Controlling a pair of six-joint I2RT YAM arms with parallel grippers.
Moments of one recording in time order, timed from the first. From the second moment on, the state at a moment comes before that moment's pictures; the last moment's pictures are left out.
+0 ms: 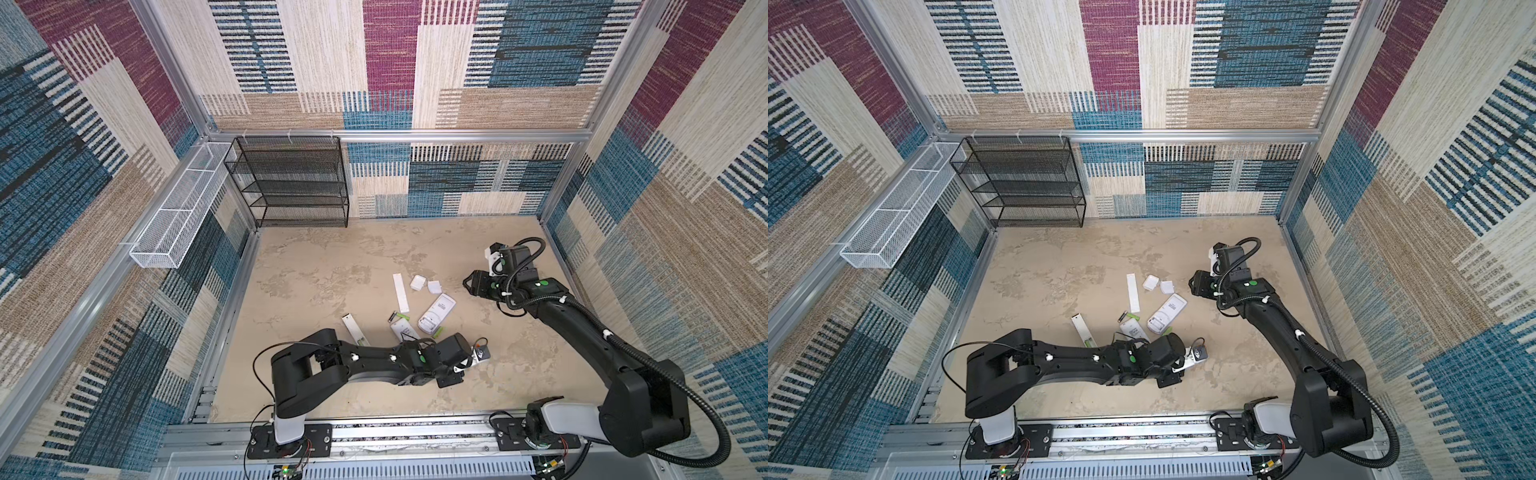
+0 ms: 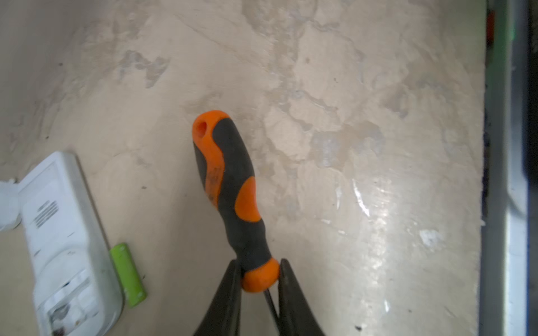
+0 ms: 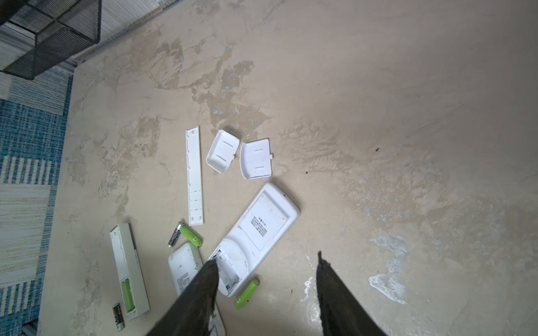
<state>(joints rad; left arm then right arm) -1.24 1.81 1.07 -0.10 -0.12 0.19 0.23 1.29 0.96 -0.48 -0.23 0.44</state>
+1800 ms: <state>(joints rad) -0.89 1.34 0.97 -0.17 -0.01 -0.07 0.46 1.38 0.94 -0.07 -0.81 0.75</state>
